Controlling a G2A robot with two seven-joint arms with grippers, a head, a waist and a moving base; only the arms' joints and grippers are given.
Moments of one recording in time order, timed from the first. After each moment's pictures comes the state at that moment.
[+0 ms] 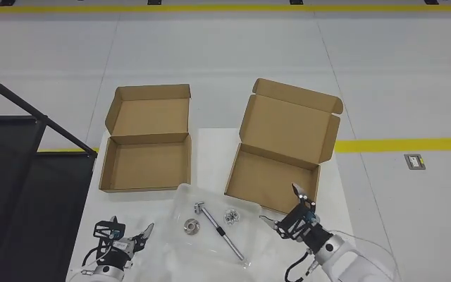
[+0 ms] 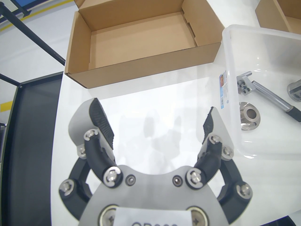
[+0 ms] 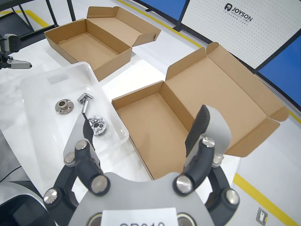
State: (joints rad) left arm 1.73 -1.15 -1.60 -1.80 1.33 0.00 0.00; right arm -1.44 -1.15 1.35 -2.09 -1.48 -0.37 0.27
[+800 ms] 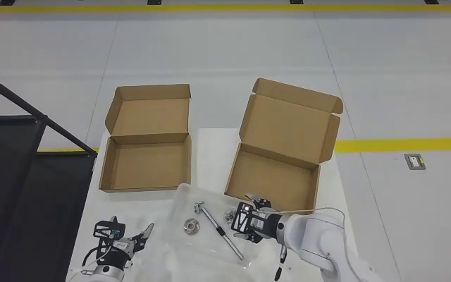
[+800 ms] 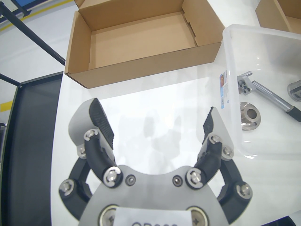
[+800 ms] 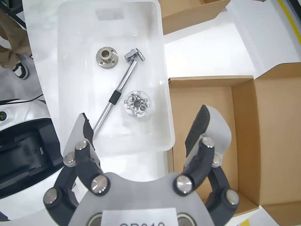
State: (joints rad) left arm 1.73 -1.15 -1.60 -1.80 1.33 0.00 0.00; right arm -1.07 -1.19 1.05 -1.87 -1.33 -0.63 0.75
